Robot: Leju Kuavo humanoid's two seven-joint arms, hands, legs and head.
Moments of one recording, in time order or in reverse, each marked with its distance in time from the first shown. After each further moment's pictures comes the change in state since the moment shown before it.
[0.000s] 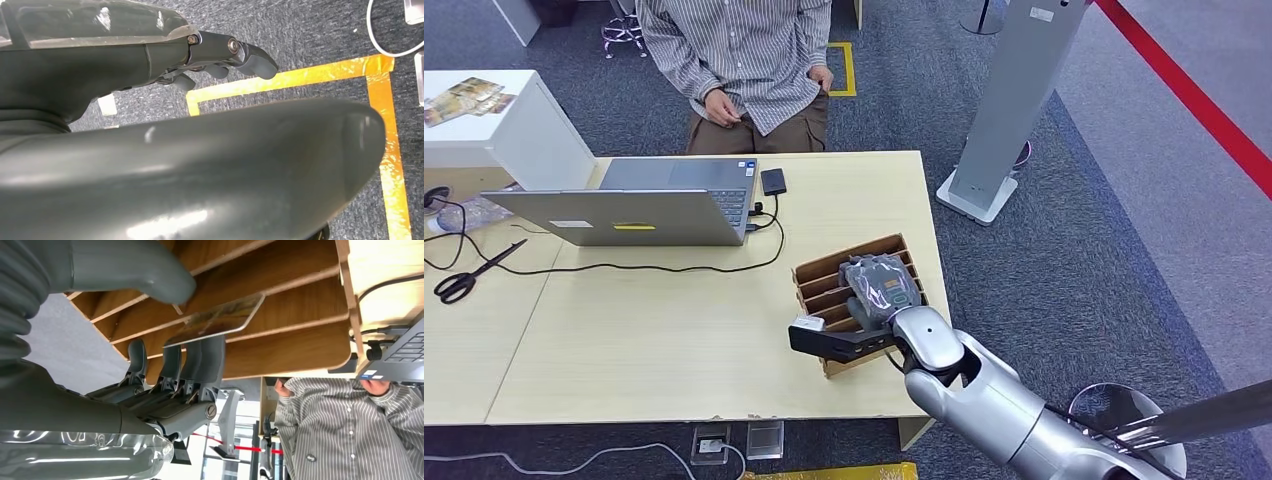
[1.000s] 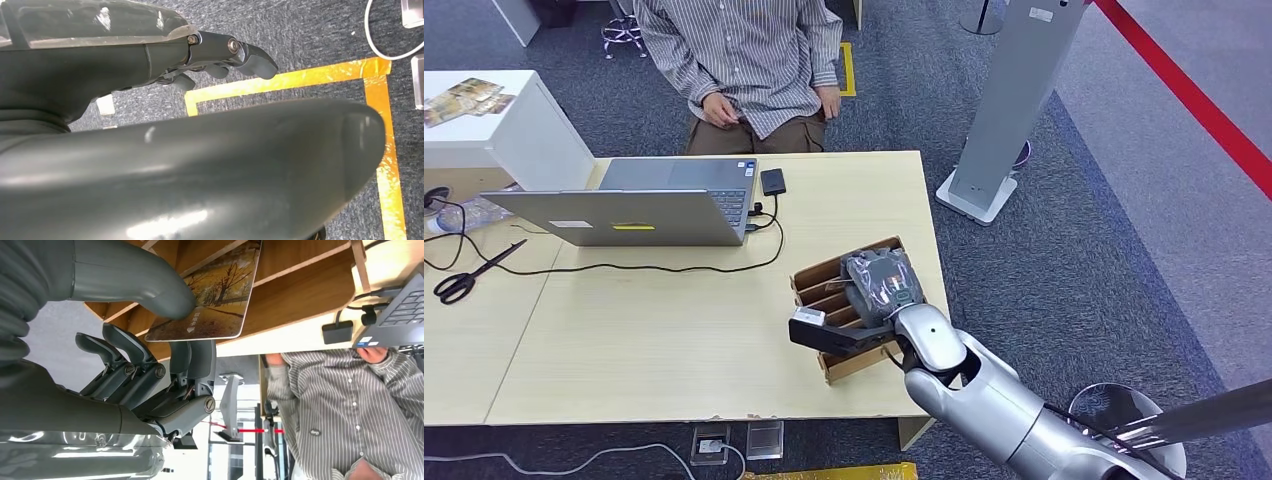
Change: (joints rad) left arm 0.000 0.000 0.000 0.000 0.010 0.009 -0.008; right arm 0.000 0.004 -0.008 0.009 0.000 -0.109 -0.013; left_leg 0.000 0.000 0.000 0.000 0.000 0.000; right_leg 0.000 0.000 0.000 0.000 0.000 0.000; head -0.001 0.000
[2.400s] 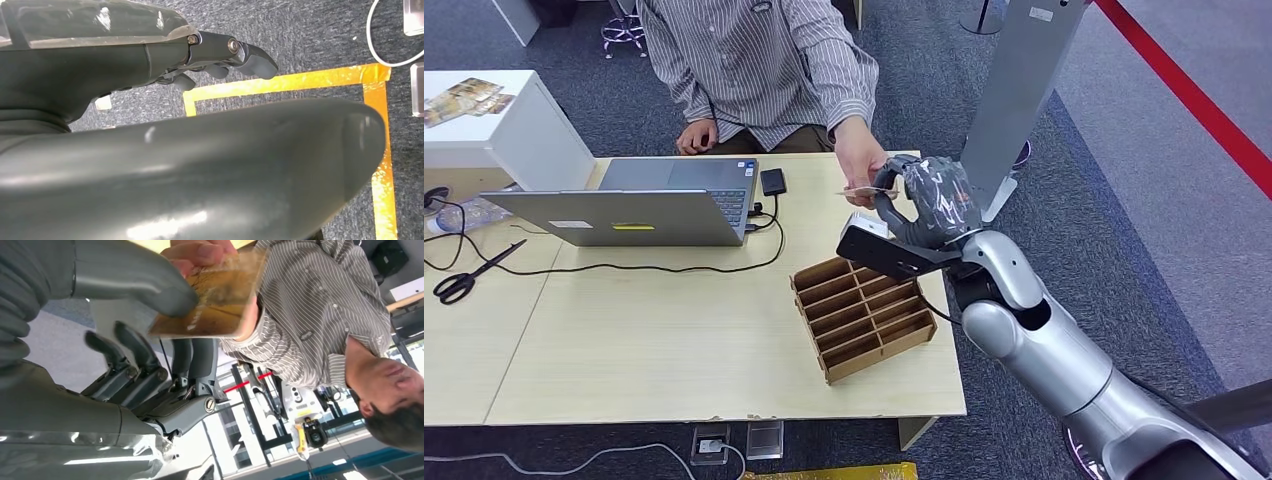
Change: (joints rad) left arm 0.017 0.014 0.000 0.000 0.039 -0.012 -0.032; right arm -0.116 -0.137 -0.157 -0.245 -0.276 -0.060 -0.113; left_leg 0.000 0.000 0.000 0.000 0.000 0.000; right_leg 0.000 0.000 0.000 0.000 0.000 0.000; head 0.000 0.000
